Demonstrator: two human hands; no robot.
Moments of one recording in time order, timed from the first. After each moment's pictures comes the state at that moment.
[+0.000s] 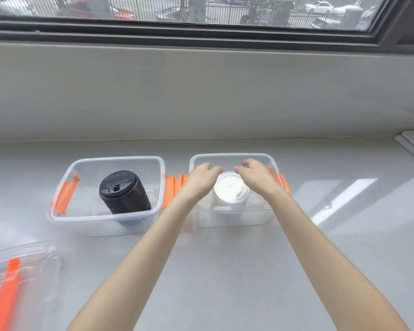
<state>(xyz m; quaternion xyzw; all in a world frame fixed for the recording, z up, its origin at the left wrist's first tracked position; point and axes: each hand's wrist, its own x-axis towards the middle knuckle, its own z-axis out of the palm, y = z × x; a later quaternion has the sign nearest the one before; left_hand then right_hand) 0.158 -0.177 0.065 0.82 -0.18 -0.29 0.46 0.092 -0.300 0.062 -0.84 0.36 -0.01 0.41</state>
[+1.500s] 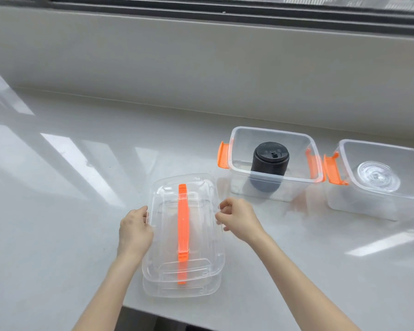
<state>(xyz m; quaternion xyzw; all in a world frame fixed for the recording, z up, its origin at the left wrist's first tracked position) 0.182 0.295 -0.016 0.95 0.05 -0.05 0.31 0.140 0.077 -0.009 -0.84 0.19 0.09 0.50</state>
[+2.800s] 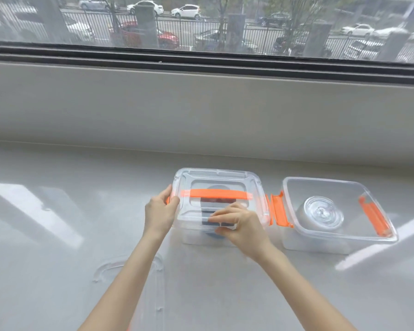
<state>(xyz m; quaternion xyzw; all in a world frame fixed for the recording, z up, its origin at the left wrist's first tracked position) 0.262 0.090 0.038 0.84 -0.06 -0.09 0.54 0.156 -0.066 0.044 -0.89 0.03 -0.11 0.44</state>
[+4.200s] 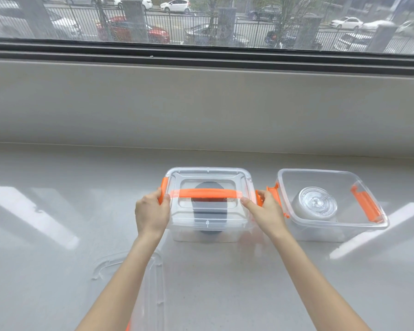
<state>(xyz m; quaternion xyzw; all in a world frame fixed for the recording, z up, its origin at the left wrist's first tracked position) 0.268 0.097 0.020 0.91 -0.07 0.04 0.40 0.154 -0.111 0.027 -0.80 0.36 -0.11 0.47</state>
